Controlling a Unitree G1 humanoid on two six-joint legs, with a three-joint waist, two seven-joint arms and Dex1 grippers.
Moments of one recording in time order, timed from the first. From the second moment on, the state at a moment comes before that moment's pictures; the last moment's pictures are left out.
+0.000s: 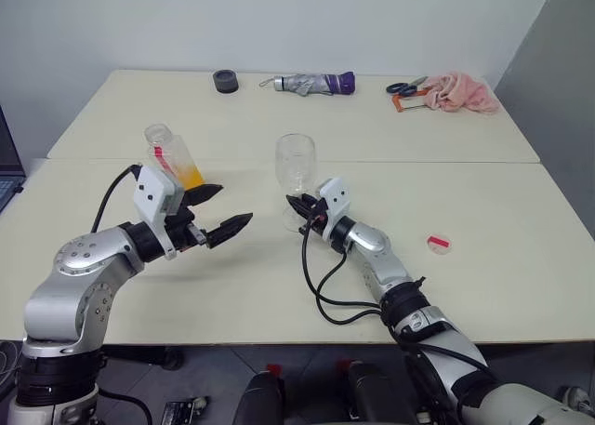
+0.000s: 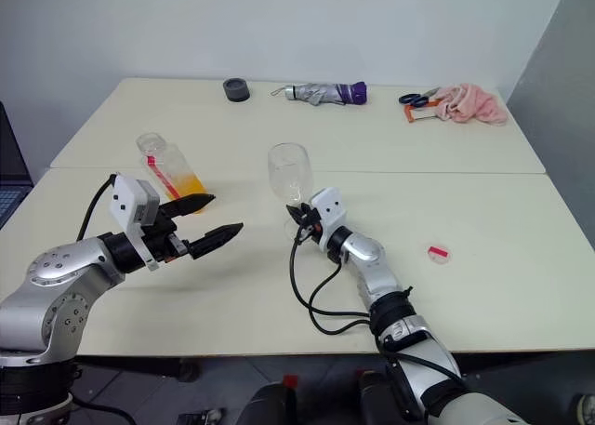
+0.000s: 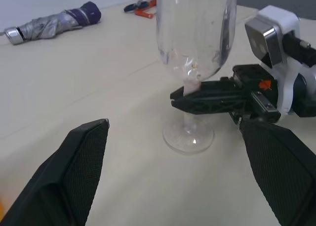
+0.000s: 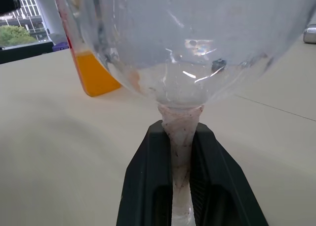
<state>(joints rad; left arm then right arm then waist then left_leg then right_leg) -0.21 0.71 0.27 -0.31 -0.54 0.56 -0.80 -0.71 0.08 0.14 0.75 0.10 -0.22 0.56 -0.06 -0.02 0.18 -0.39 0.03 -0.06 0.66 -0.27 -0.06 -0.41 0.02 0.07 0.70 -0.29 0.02</state>
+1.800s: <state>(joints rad) -0.13 0.48 0.30 0.03 -0.23 0.18 -0.34 -0.17 -0.53 0.12 -0.47 0.43 0.44 0.87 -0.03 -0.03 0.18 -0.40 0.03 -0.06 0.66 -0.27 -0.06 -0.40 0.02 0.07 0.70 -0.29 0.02</state>
